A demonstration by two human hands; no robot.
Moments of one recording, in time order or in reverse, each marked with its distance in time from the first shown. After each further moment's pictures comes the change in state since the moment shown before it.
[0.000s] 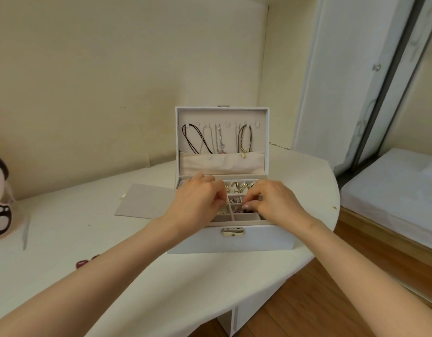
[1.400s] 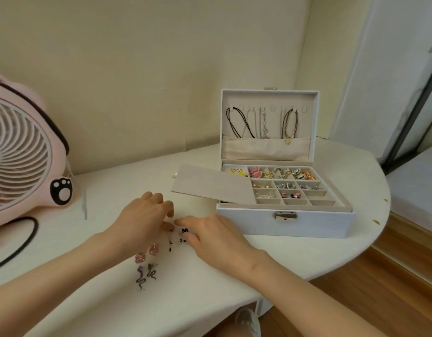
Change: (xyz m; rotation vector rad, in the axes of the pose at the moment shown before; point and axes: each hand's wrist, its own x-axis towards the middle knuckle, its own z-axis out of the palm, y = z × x) left_hand -0.118 -0.109 -0.039 0.368 -0.355 -0.233; right_hand -0.041 -0.148 0.110 0.047 -0.191 -0.418
